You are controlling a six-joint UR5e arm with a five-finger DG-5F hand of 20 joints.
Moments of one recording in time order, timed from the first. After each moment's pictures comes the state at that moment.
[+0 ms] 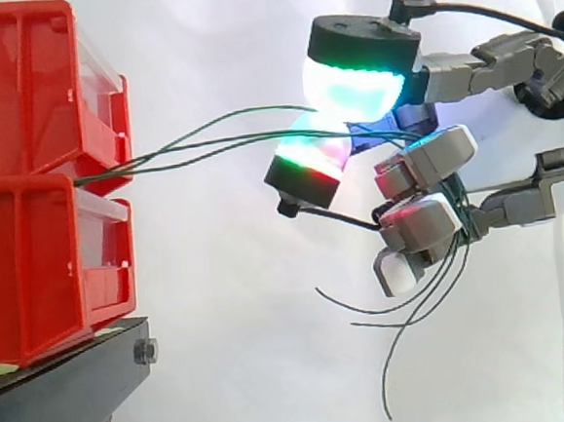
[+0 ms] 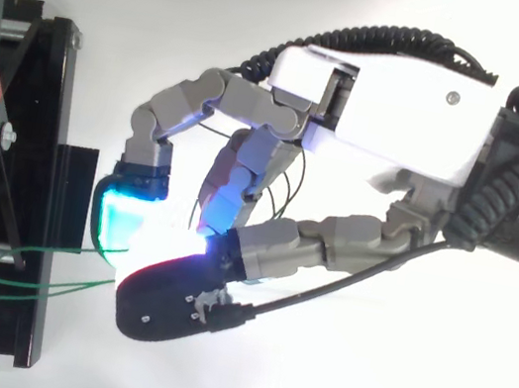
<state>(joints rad) 0.18 -2.23 -1.10 -3.07 -1.20 -0.15</state>
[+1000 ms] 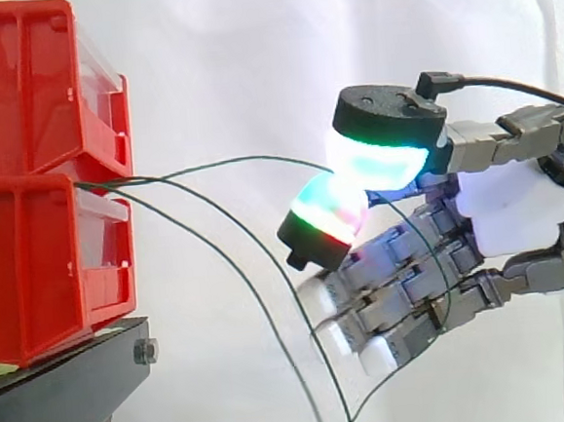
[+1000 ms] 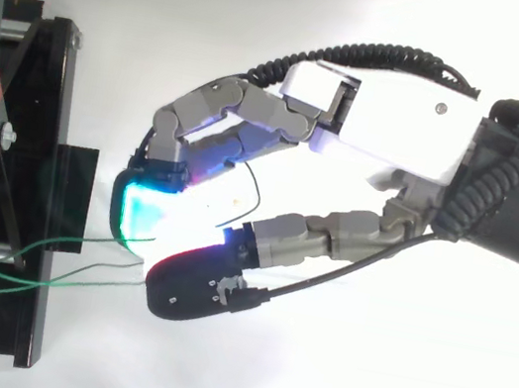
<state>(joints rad) 0.18 -2.23 -1.21 -2.94 -1.18 -0.13</state>
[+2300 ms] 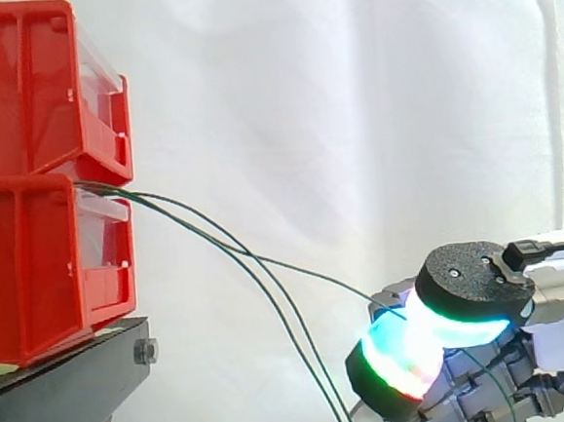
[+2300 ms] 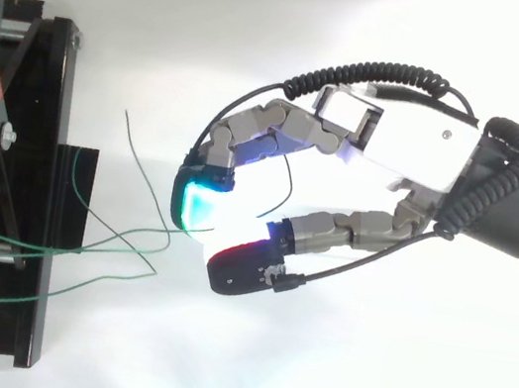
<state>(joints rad) 0.19 -2.23 -1.45 -2.63 -1.15 -0.28</state>
